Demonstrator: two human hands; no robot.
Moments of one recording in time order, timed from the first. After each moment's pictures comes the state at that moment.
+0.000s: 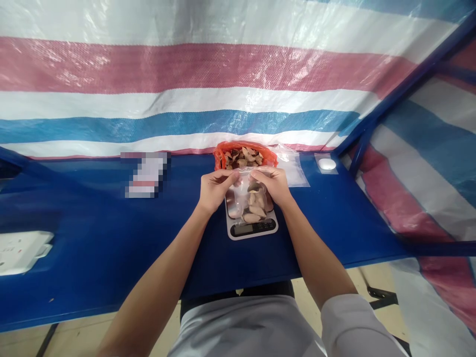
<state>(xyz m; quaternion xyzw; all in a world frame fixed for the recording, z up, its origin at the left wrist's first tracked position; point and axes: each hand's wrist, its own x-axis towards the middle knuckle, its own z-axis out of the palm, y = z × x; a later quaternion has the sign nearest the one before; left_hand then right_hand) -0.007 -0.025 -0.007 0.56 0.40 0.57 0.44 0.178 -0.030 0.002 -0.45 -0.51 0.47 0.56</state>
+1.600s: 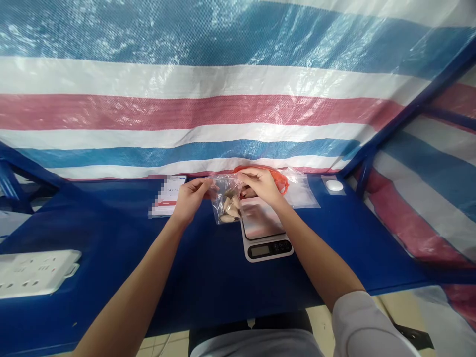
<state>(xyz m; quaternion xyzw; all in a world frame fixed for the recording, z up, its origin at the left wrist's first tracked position) -0.103 -0.006 0.035 0.53 0.46 0.54 0.47 0.112 0.013 0.041 -0.40 -0.59 0.49 0.50</state>
